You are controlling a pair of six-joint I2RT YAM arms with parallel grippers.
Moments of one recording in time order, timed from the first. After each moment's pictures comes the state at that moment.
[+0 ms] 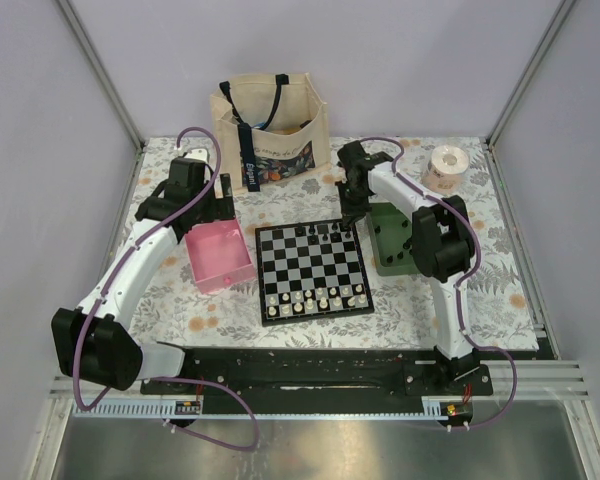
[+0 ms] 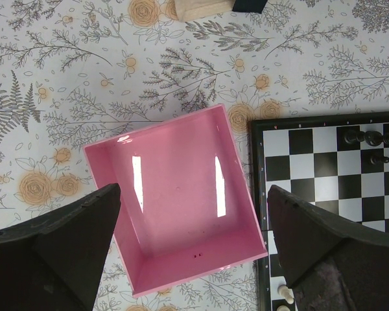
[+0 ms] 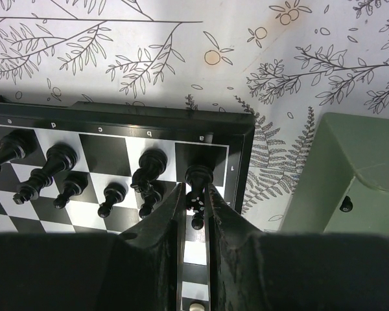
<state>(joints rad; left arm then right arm) -0.24 1.31 1.19 -0.64 -0.17 -0.26 0.43 2.21 1.86 -0.88 -0.06 0.31</state>
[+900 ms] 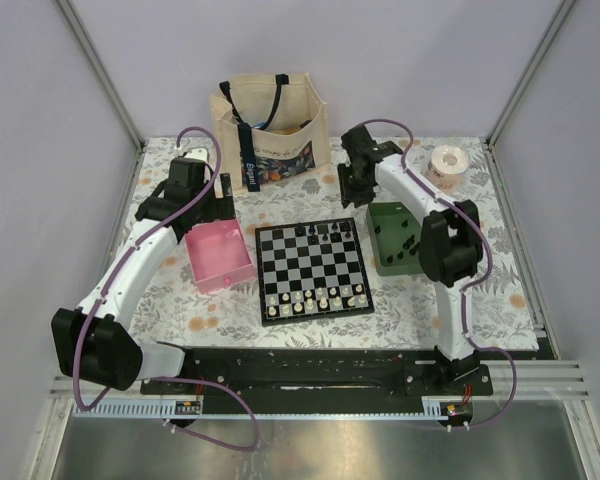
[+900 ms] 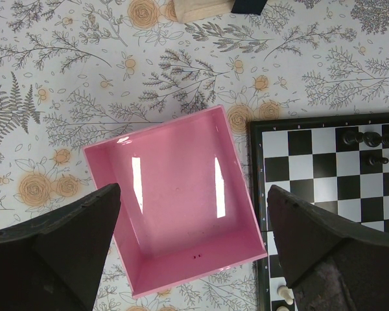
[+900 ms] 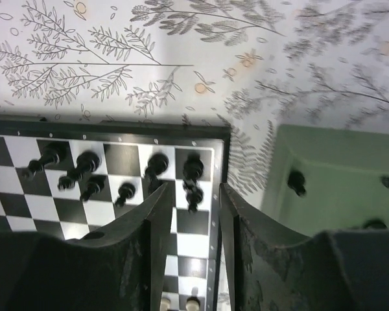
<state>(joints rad) -0.24 1.31 1.19 -0.64 -0.17 -0.26 0.43 2.18 1.94 -0.89 0.01 0.30</state>
